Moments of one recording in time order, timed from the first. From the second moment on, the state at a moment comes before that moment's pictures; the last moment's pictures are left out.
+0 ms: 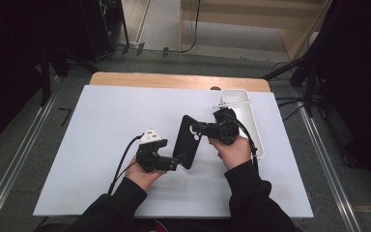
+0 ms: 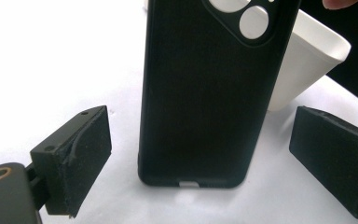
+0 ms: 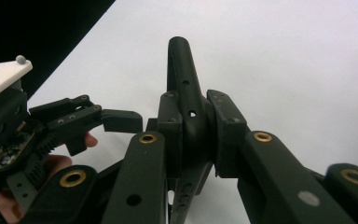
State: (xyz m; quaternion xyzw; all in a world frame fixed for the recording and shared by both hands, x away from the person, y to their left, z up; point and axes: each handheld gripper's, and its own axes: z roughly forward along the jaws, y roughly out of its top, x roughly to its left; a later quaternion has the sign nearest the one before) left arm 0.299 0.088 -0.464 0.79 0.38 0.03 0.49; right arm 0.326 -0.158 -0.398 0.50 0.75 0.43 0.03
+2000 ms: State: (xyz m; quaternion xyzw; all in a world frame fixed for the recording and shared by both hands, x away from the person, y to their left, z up) left arm 0.320 0.122 -0.400 0.87 0.24 -0.10 0.42; right arm 0.319 -0.167 -0.386 0.26 0.84 0.48 -0.02
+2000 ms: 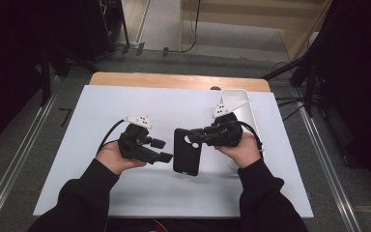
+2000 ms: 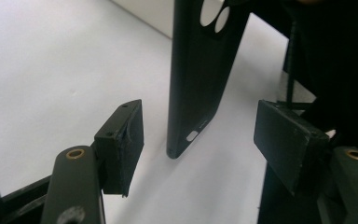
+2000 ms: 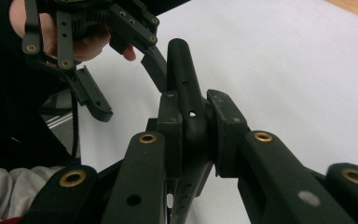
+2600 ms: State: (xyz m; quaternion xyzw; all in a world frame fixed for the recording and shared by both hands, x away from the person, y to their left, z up) left arm 0.325 0.117 -0.383 0.88 0.21 -0.10 0.42; right arm 0.320 -0.155 -0.390 0.20 0.86 0.47 -0.06
